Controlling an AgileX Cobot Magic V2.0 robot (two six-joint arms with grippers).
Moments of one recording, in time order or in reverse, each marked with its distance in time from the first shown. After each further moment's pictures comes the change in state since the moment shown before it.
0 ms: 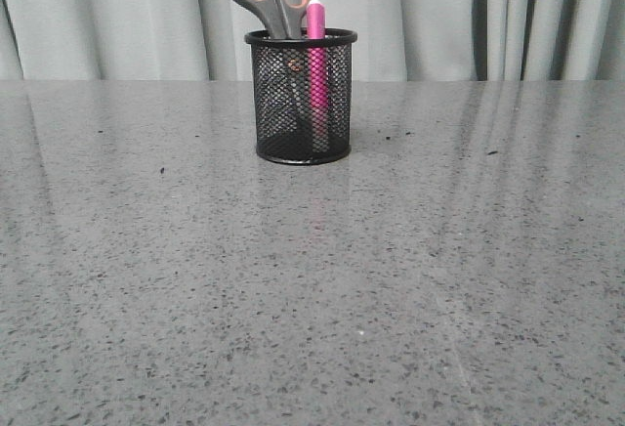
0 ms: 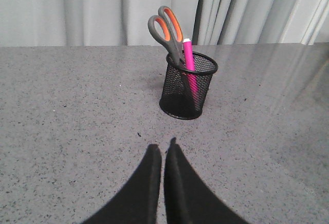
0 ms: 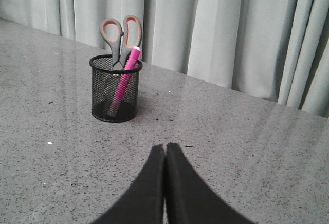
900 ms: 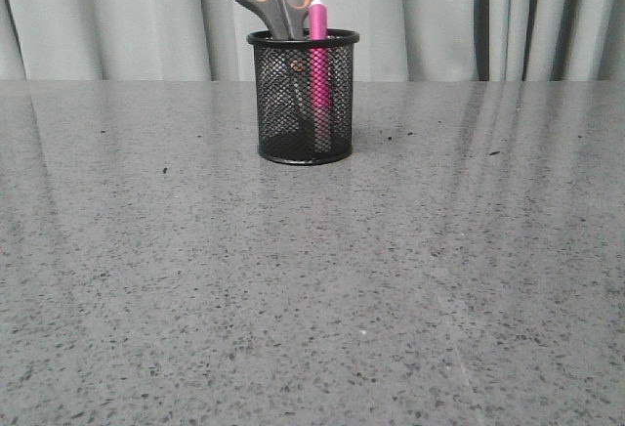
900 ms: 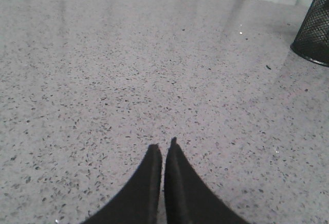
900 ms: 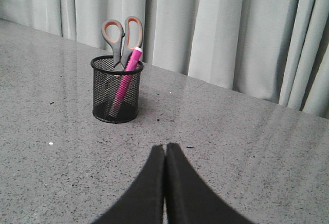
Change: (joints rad) left arm 0.465 -0.229 0.436 -0.273 -0.141 0.297; right arm 0.000 0.000 0.000 -0.001 0.000 0.000
